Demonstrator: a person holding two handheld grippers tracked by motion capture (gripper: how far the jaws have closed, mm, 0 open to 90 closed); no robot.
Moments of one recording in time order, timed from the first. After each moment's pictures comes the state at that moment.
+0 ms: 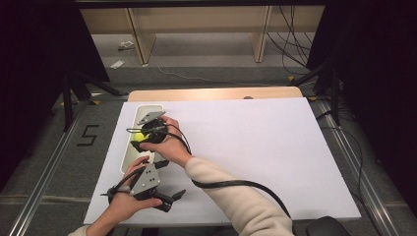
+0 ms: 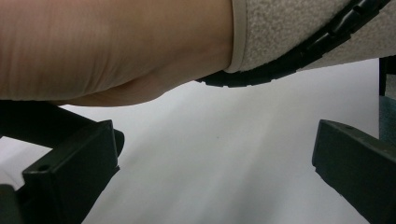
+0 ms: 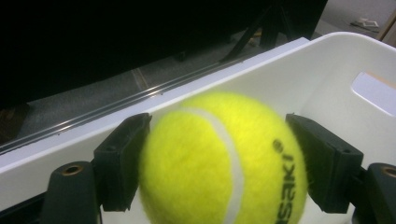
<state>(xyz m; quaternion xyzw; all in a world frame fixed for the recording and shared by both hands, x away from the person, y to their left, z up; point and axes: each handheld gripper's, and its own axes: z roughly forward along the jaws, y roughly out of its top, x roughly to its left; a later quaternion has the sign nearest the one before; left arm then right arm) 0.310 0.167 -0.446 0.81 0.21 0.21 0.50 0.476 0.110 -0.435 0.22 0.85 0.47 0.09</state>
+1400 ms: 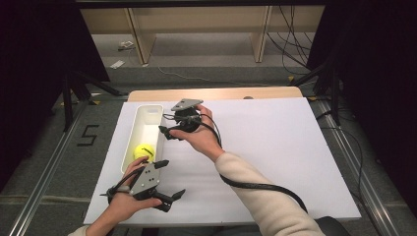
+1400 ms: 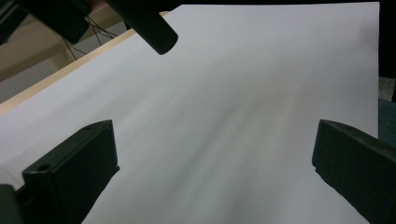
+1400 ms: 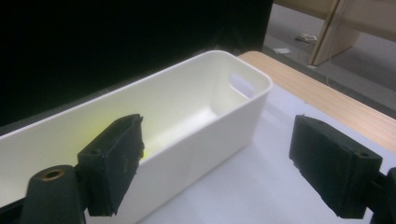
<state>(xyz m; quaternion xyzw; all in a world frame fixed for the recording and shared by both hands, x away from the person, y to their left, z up) 0.310 0.168 -0.444 0.81 0.21 0.21 0.51 0.483 0.012 -0.395 0.27 0.81 0.49 0.14</state>
